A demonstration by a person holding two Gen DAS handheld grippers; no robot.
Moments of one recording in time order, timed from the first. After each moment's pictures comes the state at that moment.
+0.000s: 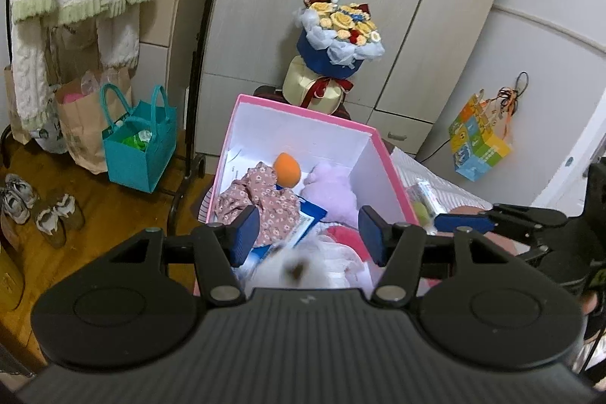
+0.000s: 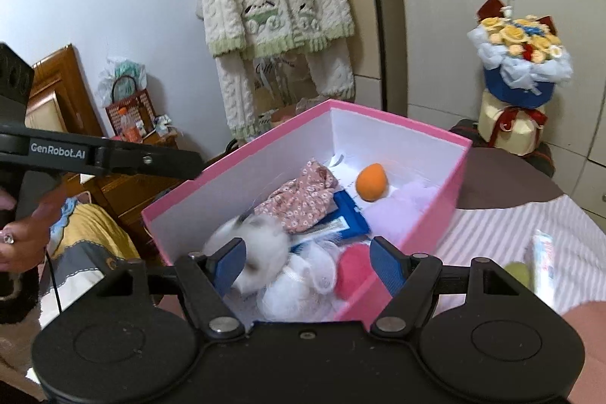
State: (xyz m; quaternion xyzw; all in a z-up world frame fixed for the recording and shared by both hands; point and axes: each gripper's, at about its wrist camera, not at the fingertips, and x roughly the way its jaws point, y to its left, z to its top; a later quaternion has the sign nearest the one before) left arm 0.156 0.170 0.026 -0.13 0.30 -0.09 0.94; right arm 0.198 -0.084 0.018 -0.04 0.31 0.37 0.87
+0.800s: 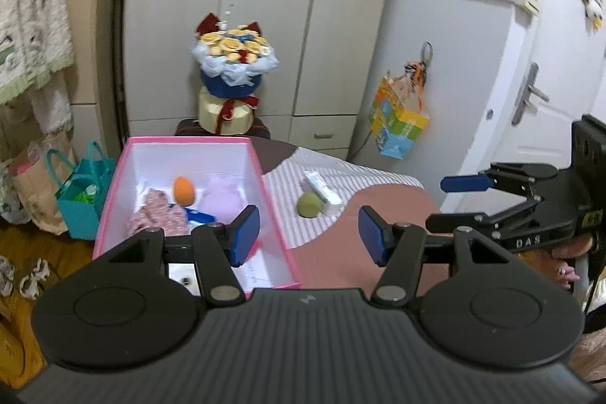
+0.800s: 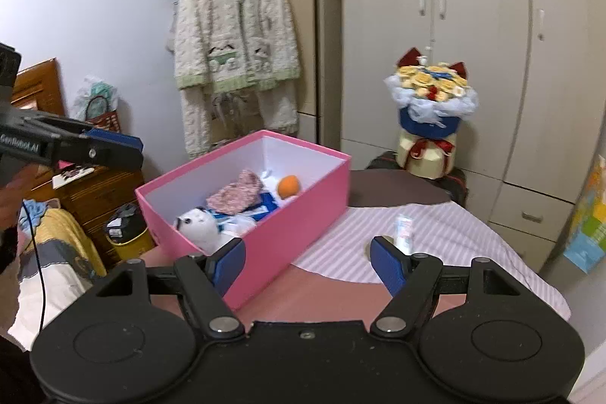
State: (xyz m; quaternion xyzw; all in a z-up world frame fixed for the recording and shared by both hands) left arm 0.086 0.058 0.071 -0.03 0.25 -0.19 0.95; right arm 0.116 -0.221 0.058 -0.06 0.25 0.30 0.92
